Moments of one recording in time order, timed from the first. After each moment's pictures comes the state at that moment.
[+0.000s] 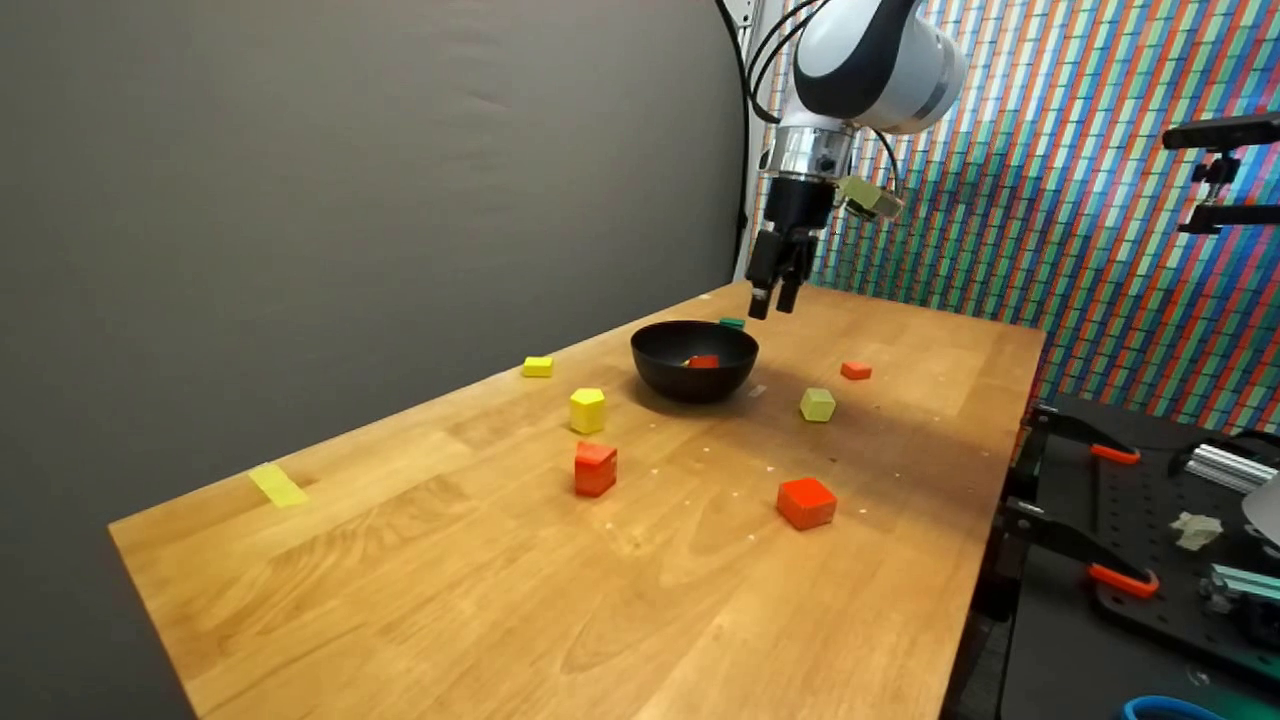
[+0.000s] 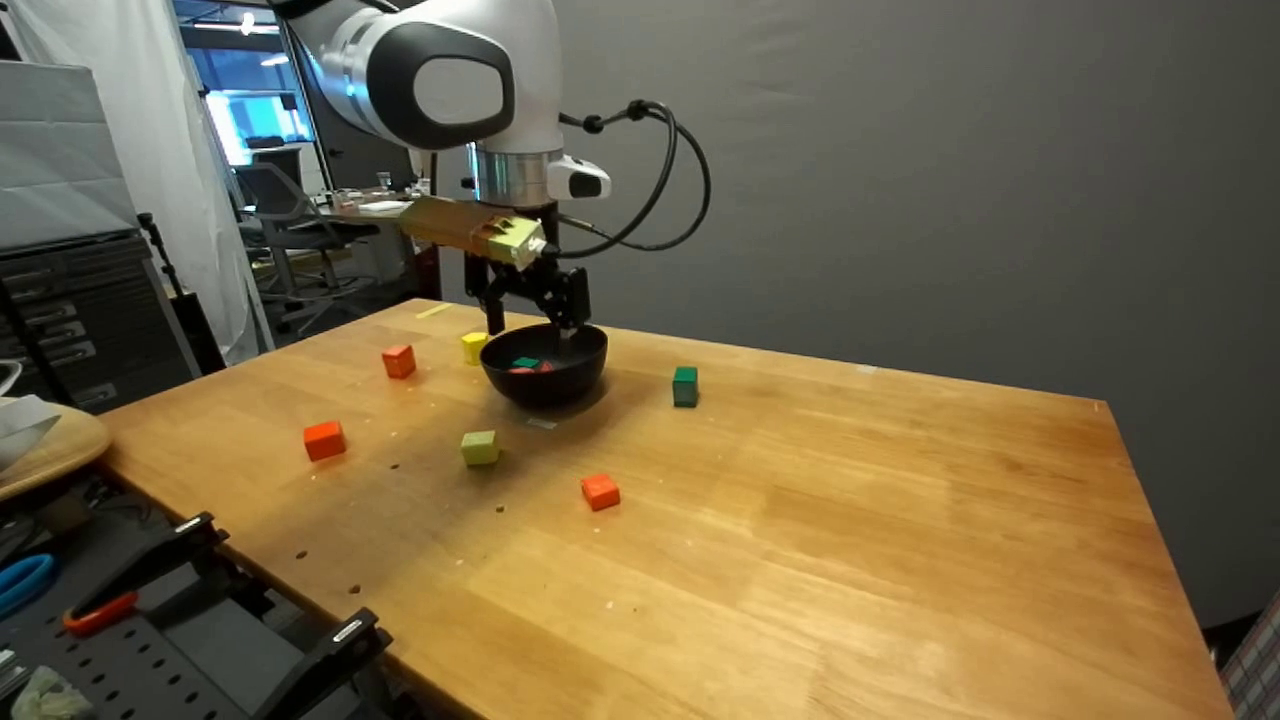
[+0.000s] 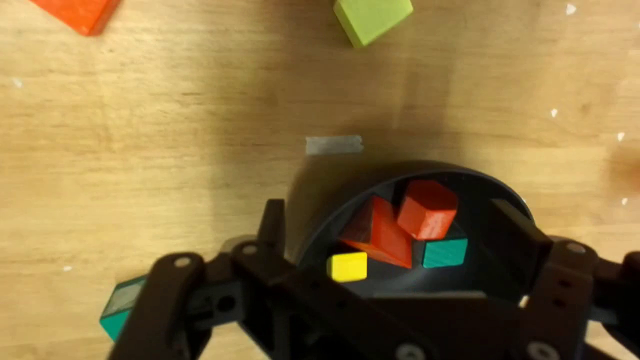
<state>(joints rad) -0.08 0.24 0.08 -2.34 0.28 2.61 -0.34</state>
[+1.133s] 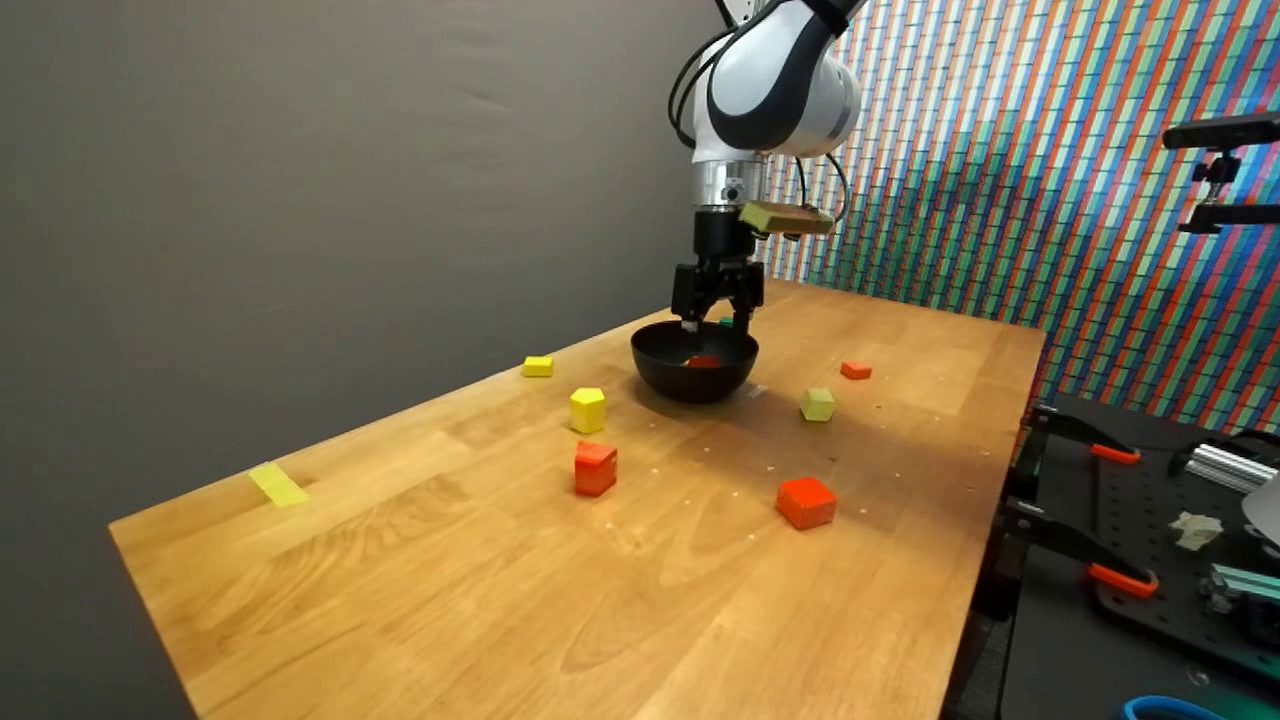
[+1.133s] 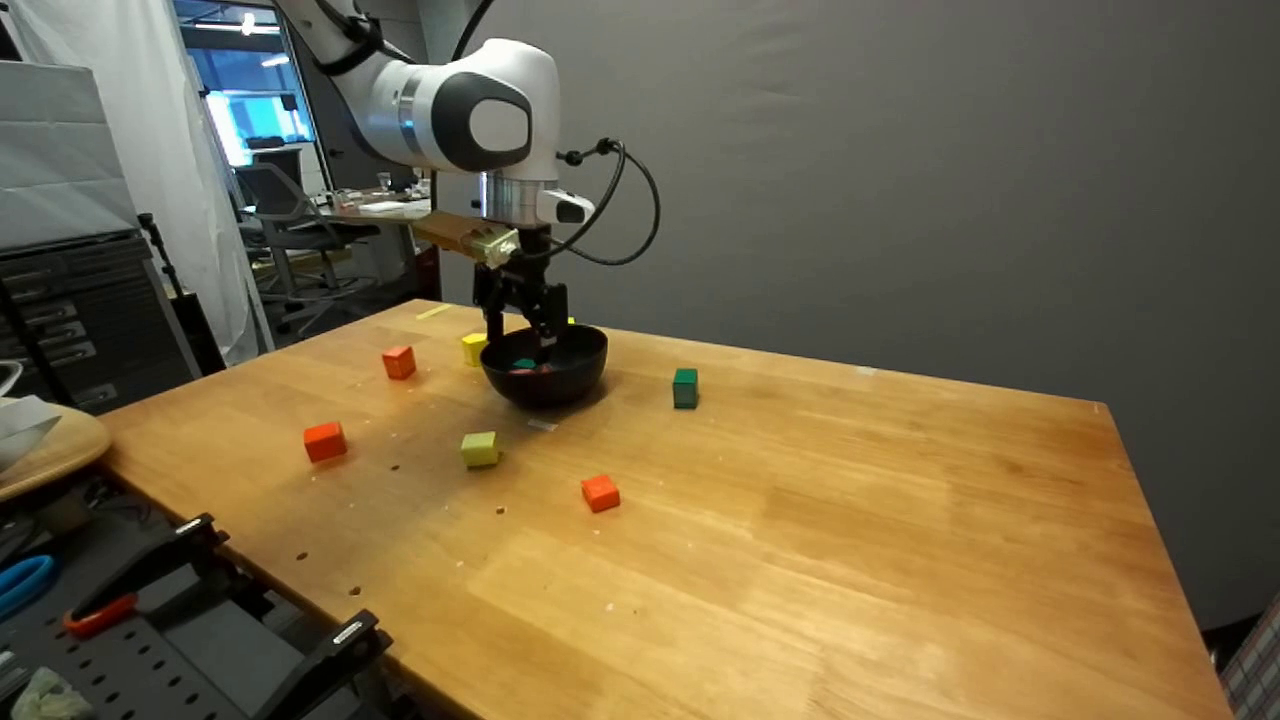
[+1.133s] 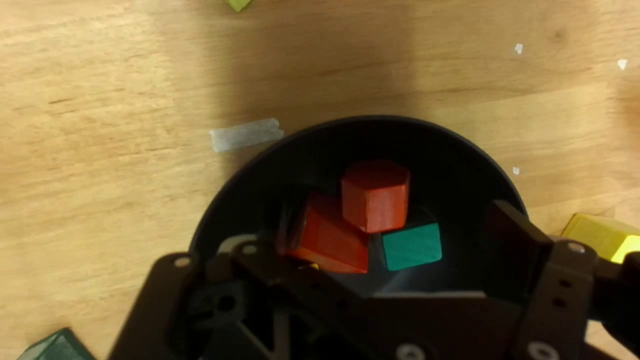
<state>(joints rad) 0.04 0.47 0.06 -2.06 0.14 2.43 0.08</state>
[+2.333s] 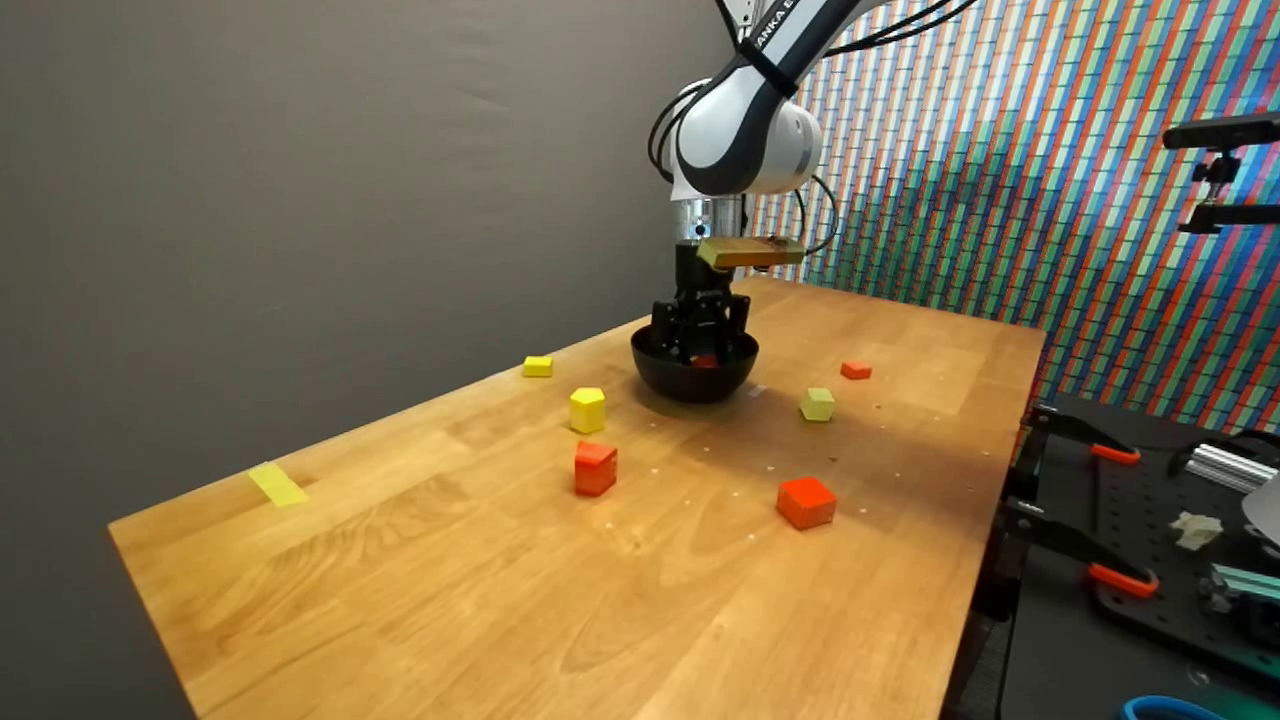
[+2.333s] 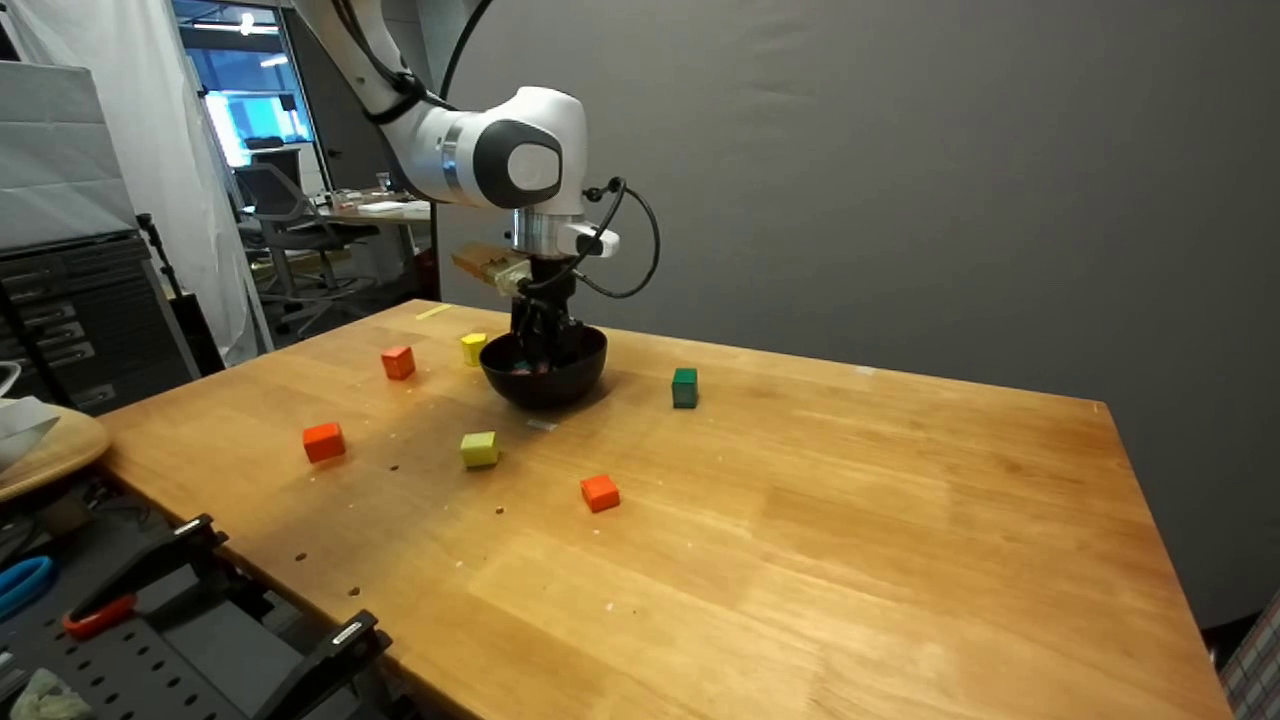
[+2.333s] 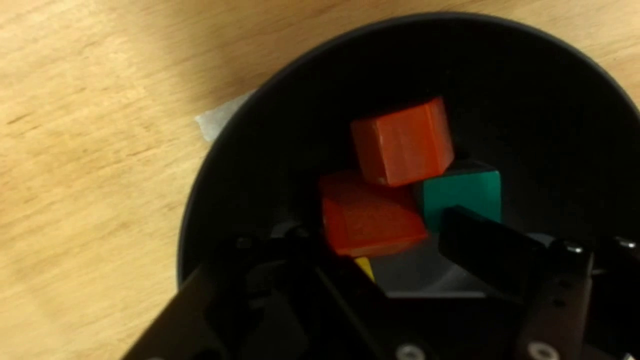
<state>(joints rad) 0.08 0.63 0.00 -1.91 0.14 2.41 0.29</state>
